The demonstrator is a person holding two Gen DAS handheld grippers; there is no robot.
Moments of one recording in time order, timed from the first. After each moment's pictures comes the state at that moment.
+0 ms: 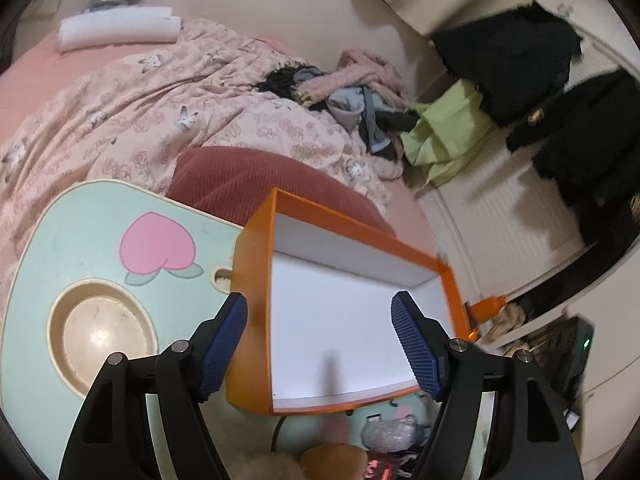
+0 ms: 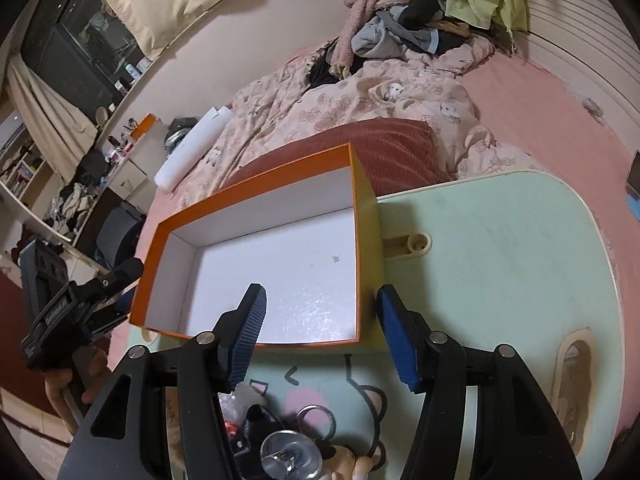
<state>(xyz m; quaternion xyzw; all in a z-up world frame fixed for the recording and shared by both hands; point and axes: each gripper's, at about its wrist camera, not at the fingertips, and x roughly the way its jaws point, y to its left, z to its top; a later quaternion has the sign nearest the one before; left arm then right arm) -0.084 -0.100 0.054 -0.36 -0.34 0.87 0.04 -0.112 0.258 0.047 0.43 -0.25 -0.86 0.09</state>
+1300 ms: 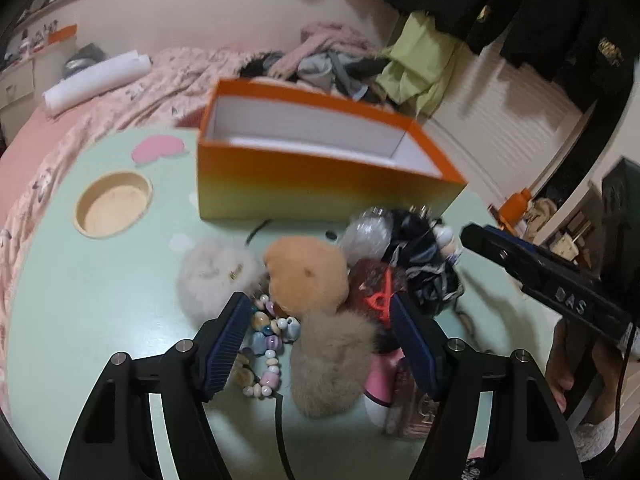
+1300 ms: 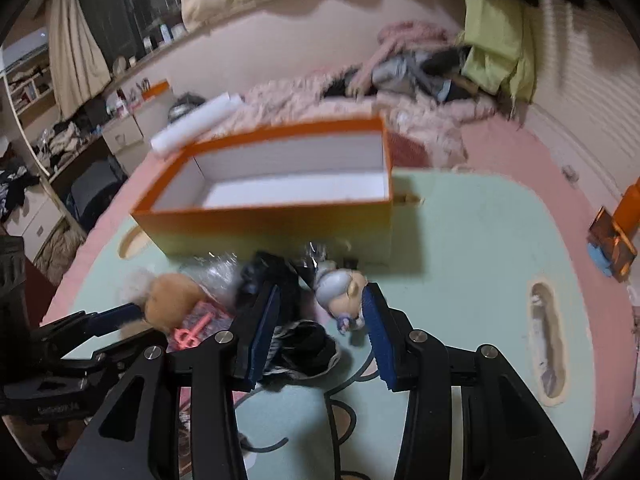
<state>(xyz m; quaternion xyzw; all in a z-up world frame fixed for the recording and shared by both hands) 0.035 0.007 0.036 -0.39 -0.16 0.91 0.04 -0.011 0.207 0.051 0.38 -0.09 -0.92 0.07</state>
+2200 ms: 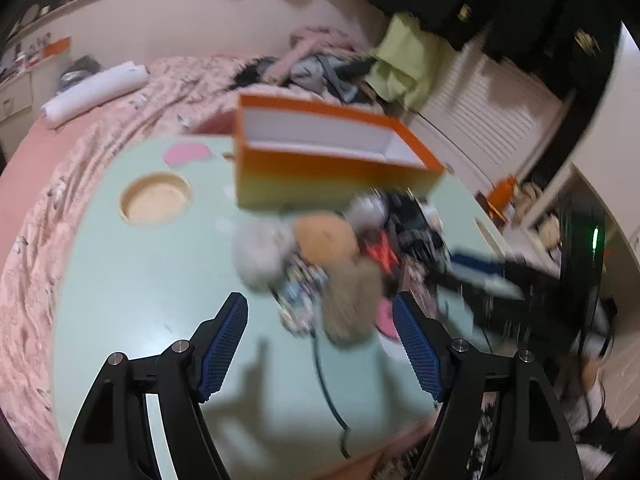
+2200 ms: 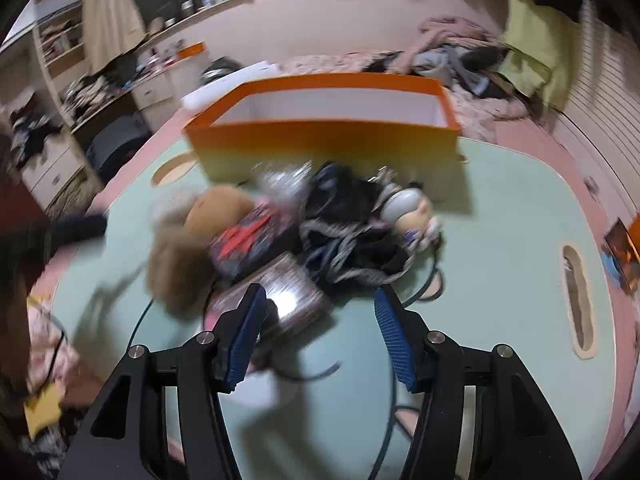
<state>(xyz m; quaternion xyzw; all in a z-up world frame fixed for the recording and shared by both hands) 0.082 -0.009 0.048 -0.40 -0.14 0.90 0.07 0.018 0.172 0.029 0.41 -0.04 -0.90 0.11</state>
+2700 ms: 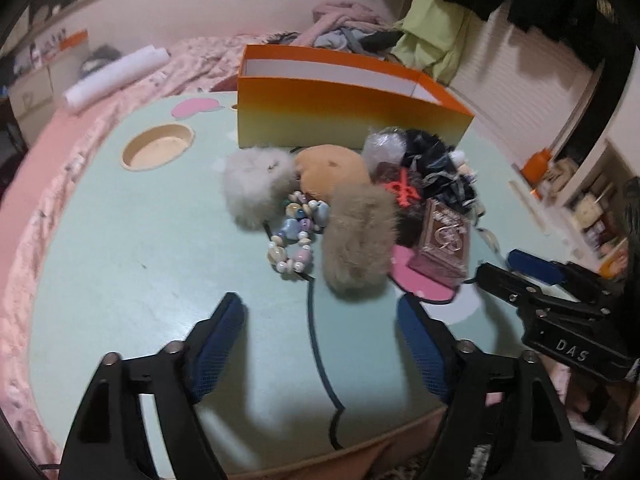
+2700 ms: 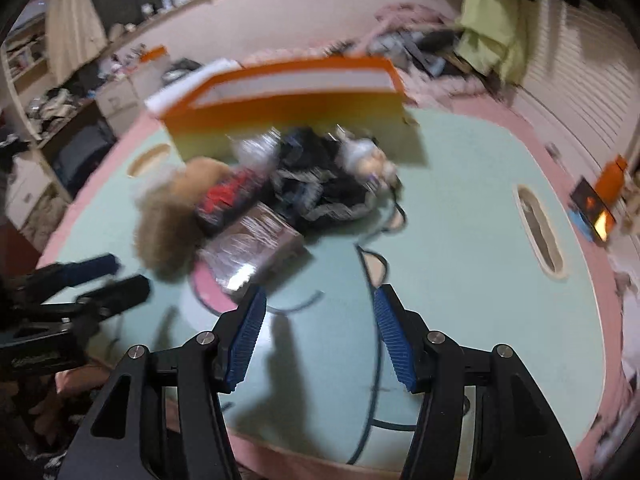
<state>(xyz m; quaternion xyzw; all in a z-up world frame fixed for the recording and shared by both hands) 0.082 0.021 0.013 -0.44 -0.10 0.89 -0.01 0.051 0.174 0.018 0.45 -0.05 -0.89 0.04</state>
